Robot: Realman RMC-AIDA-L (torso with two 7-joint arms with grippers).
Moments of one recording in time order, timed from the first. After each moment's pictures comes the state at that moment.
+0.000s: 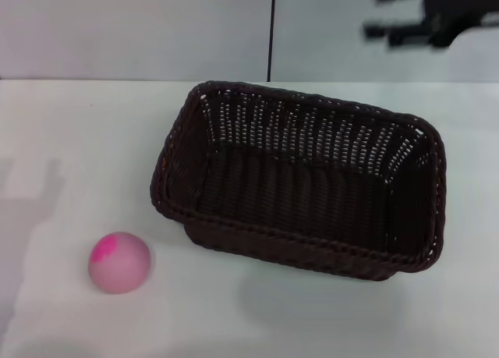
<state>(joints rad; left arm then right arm) -0.11 -2.07 -0.49 -0.20 2.00 1.82 -0.57 0.78 1.93 -0.69 -0.79 -2.02 -1.52 1.39</state>
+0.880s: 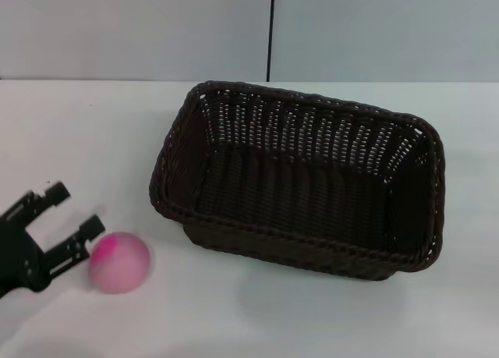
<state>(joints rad) -0.18 -2.05 0.15 0.33 2.05 1.82 -0.85 0.26 2.06 -0.43 -0.33 -1.05 -1.62 1.12</state>
